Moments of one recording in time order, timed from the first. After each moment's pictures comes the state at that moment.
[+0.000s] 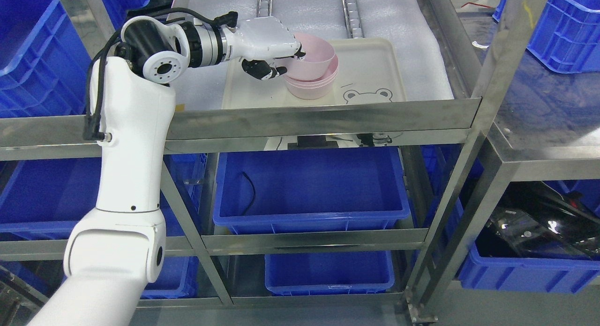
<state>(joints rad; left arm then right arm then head) -1.00 0.12 -0.10 -1.24 -0.99 -0.79 -1.01 0.00 0.00 0.05 0.00 0.05 -0.08 -0.03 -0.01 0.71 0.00</state>
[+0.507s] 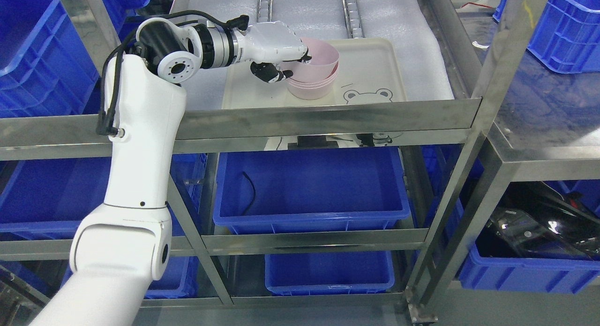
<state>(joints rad) -1.01 0.10 -0.12 -1.17 -1.02 -0.79 -0.99 0.00 0.00 0.05 0.00 0.05 -0.08 -0.03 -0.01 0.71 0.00</state>
